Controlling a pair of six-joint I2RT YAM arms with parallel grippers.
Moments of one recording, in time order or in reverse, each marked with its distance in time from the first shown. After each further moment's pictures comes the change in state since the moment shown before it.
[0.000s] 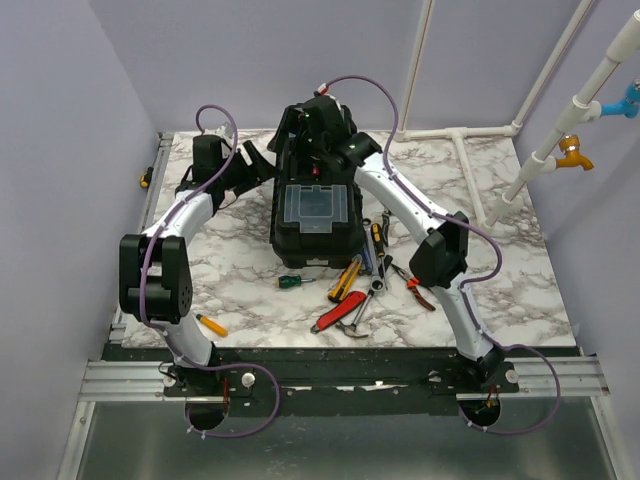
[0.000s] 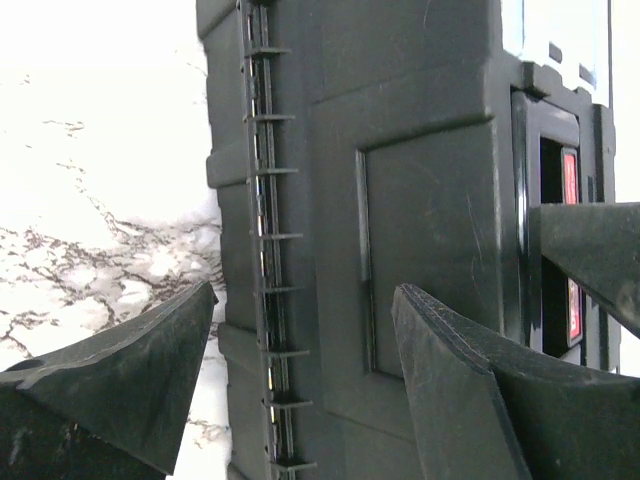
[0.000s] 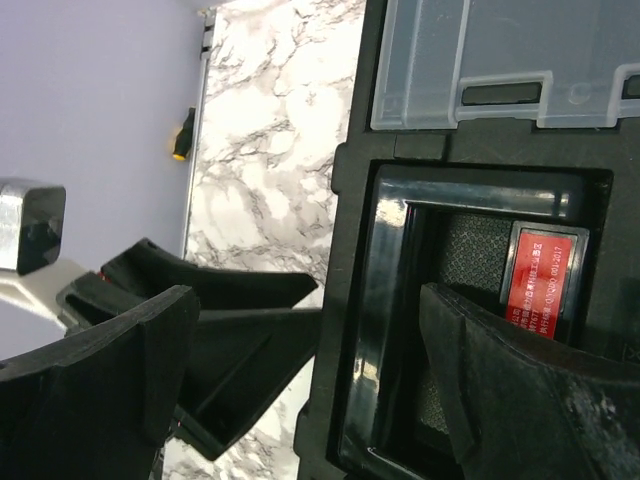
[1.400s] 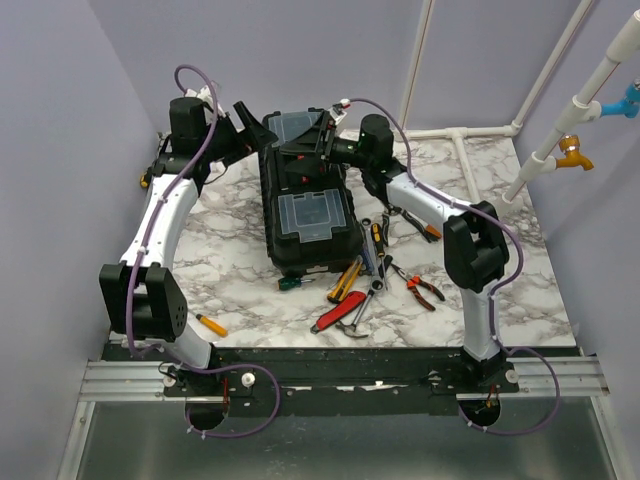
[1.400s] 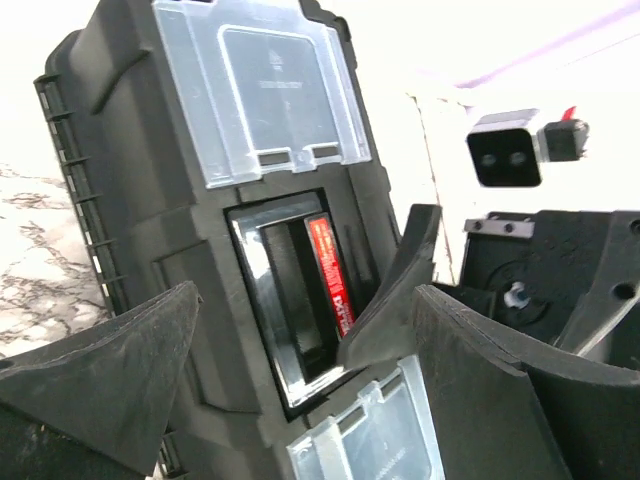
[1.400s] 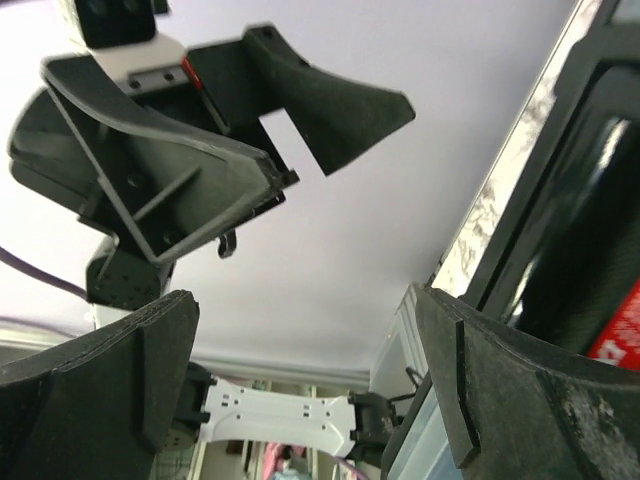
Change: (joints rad) left arm 0.008 -0.103 0.311 -0.300 0.020 0.025; right arm -0.189 -0.254 -0.782 1.102 -0.889 0.553
